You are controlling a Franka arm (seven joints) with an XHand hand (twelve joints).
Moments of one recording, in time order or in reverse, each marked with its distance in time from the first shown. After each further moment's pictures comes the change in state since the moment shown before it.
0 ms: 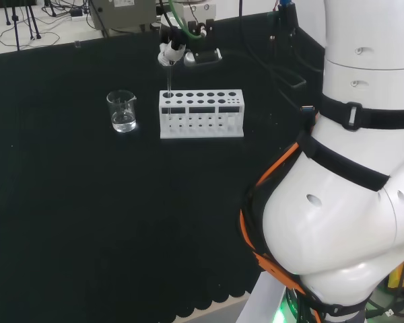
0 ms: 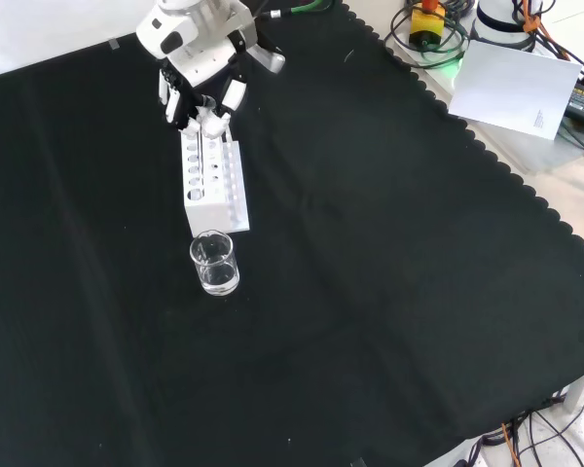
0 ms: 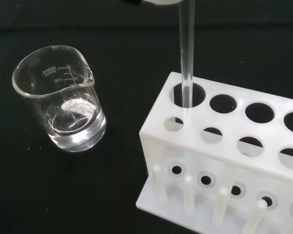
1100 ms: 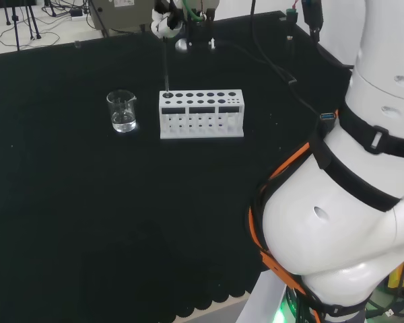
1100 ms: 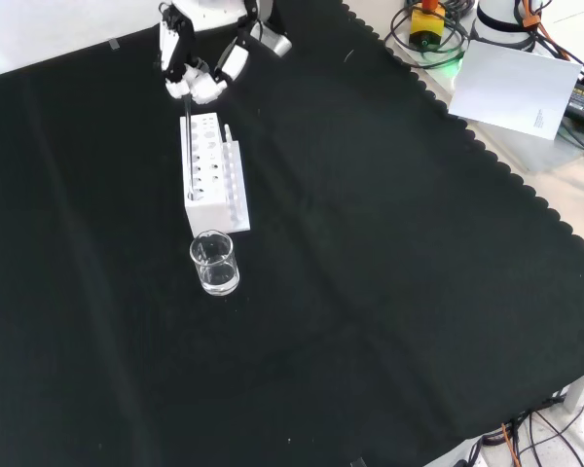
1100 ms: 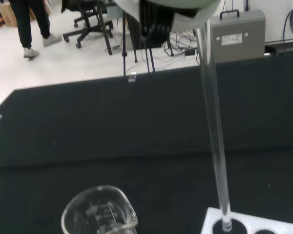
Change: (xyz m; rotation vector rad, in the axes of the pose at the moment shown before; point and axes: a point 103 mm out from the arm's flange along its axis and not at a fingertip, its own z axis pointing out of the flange) arm 0.020 -0.015 -0.060 -0.360 0.092 0.021
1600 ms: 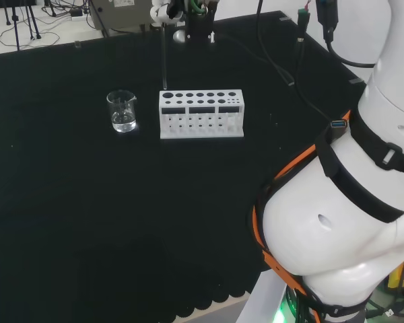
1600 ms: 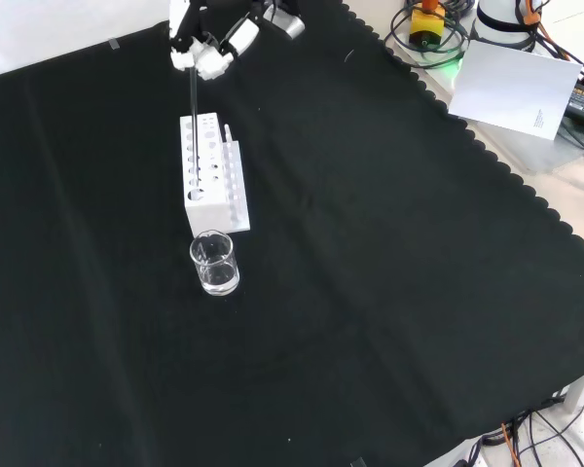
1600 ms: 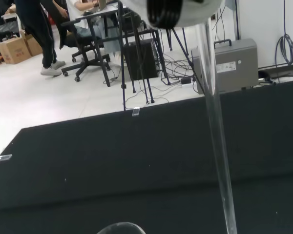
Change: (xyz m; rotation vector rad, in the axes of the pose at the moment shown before) arm 0.012 -0.015 -0.033 -0.082 0.032 0.036
